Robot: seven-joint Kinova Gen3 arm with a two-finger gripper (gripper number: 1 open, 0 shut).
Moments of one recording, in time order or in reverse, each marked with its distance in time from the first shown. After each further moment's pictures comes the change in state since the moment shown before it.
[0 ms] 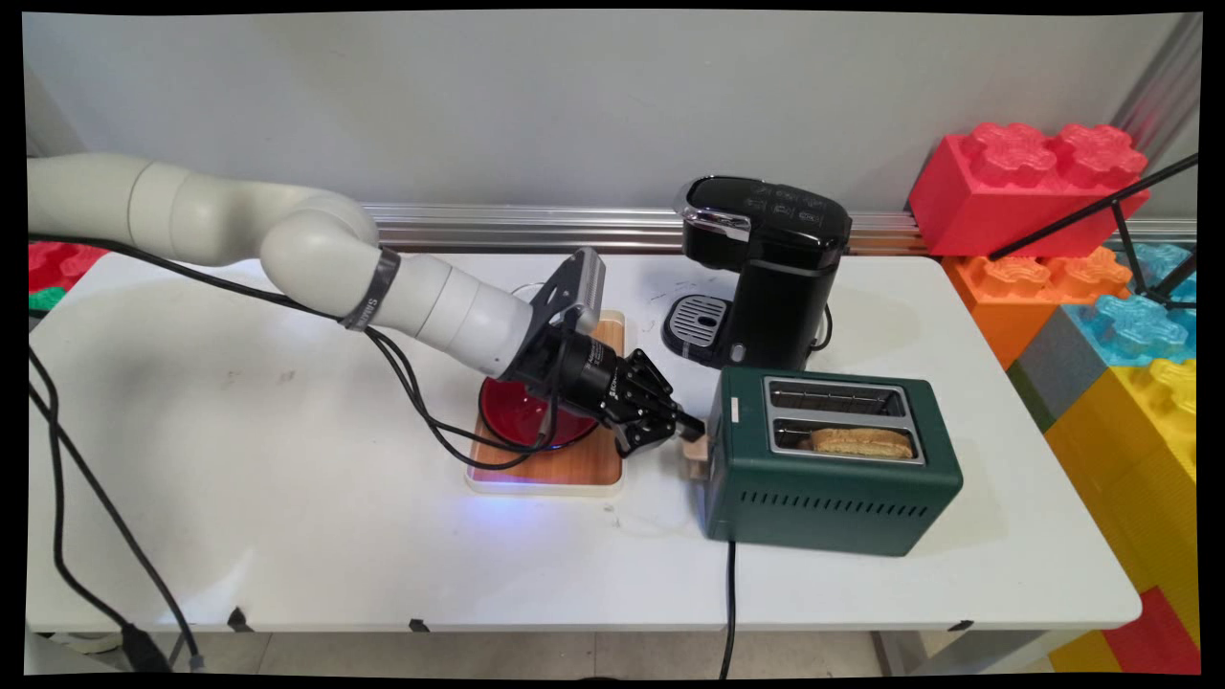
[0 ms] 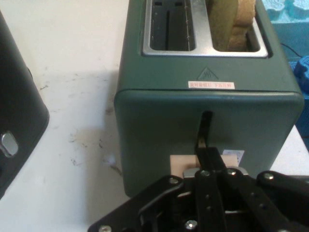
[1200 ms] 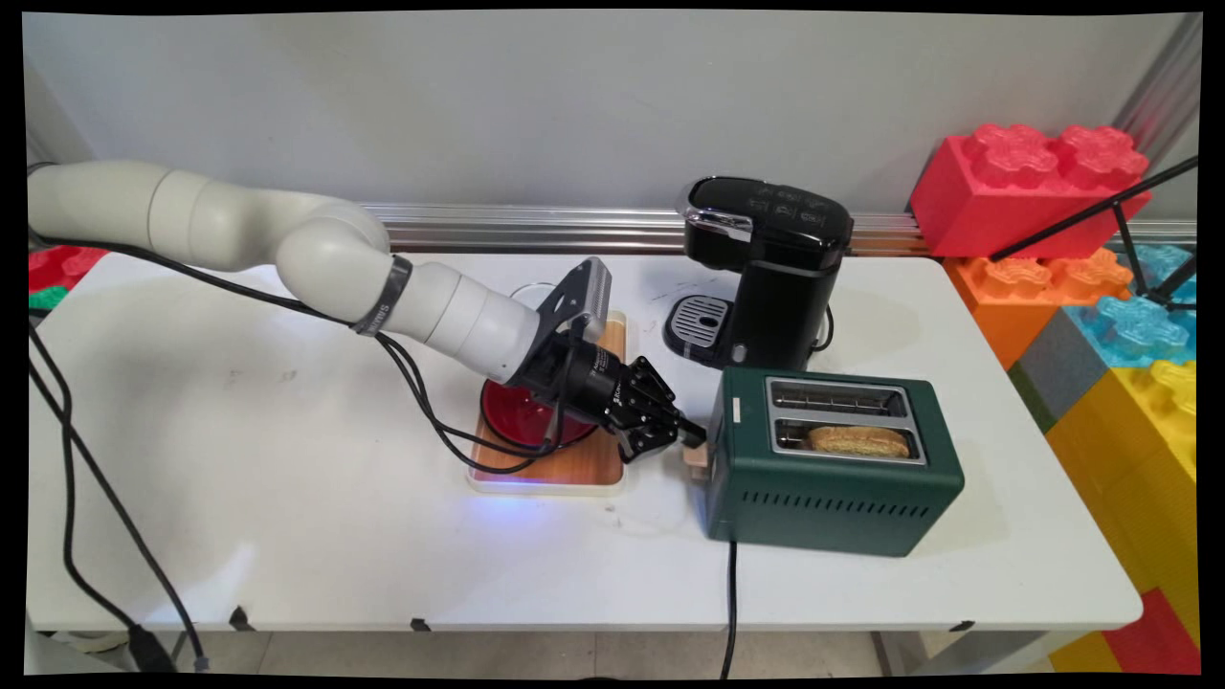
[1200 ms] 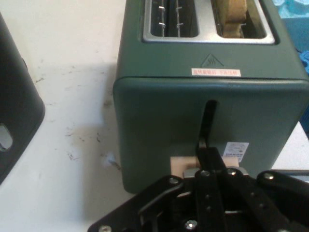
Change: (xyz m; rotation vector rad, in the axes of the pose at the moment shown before) arm -0.008 -0.004 0.009 -0.008 -0.012 -0.005
